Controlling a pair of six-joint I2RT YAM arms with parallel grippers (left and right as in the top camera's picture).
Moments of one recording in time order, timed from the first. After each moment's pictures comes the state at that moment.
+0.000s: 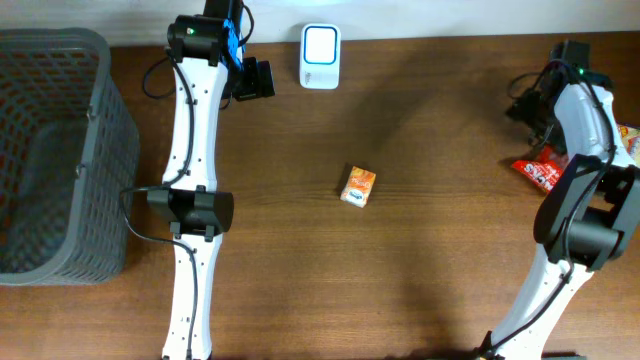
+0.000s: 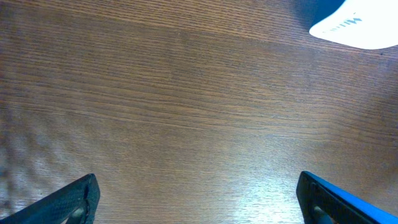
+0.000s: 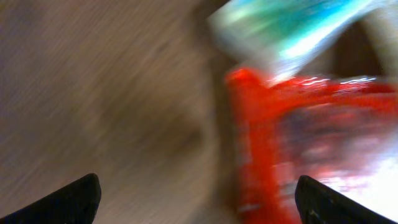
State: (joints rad) left arm -0.16 2.72 3.12 -1.68 0.01 -0.30; right arm -0.31 2.26 1.89 -0.91 0.16 0.51
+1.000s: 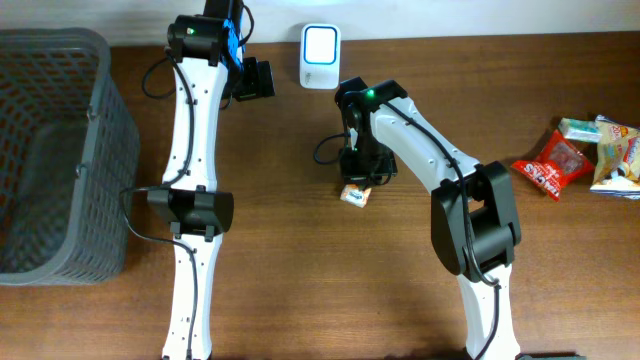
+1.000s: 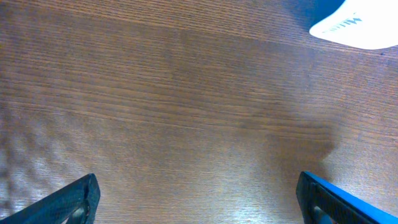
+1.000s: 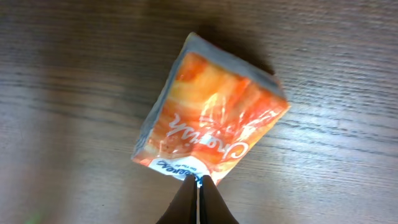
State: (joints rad) left arm -0.16 2.72 3.12 -1.68 0.01 -0.30; right arm 0.42 2.26 1.89 -1.31 -0.14 0.34
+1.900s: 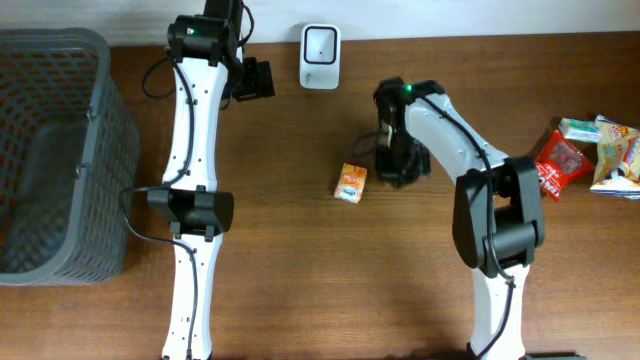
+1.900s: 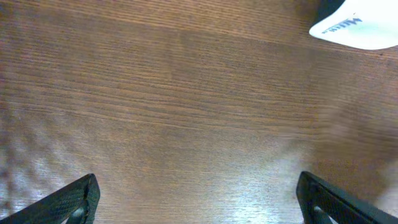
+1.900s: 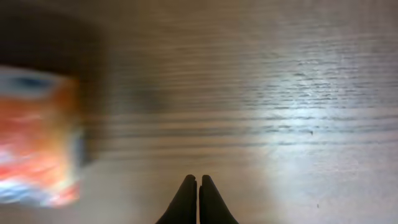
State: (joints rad) left arm -0.16 2.72 3.12 -1.68 0.01 -0.30; right arm 0.29 2.23 1.82 -1.30 -0.06 0.36
